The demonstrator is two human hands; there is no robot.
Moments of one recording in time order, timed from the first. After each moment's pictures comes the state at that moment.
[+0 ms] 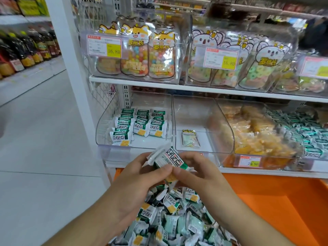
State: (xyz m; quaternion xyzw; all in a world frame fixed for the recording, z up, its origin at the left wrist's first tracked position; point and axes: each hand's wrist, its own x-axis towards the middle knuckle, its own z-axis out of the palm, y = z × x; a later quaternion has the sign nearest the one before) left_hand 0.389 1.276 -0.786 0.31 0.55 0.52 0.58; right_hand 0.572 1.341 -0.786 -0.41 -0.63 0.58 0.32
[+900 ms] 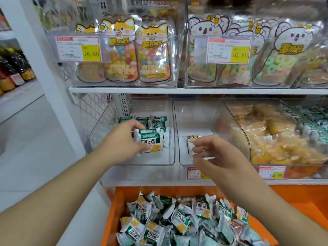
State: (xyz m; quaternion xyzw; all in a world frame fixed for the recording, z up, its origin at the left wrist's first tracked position) left_hand 0.298 1.423 -0.780 0.55 0.75 0.29 0.23; right_hand 0.580 1.425 -0.782 -0.43 -0.70 0.46 0.33
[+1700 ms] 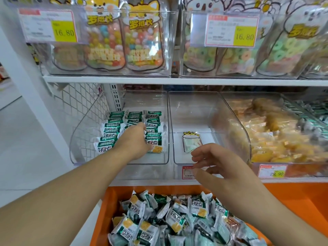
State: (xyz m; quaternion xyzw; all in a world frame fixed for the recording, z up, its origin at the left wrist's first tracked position) left_hand 0.314 1.490 -0.847 0.57 0.78 0.18 0.17; right_hand 0.594 1.426 -0.802 -0.46 -0.72 0.42 0.29
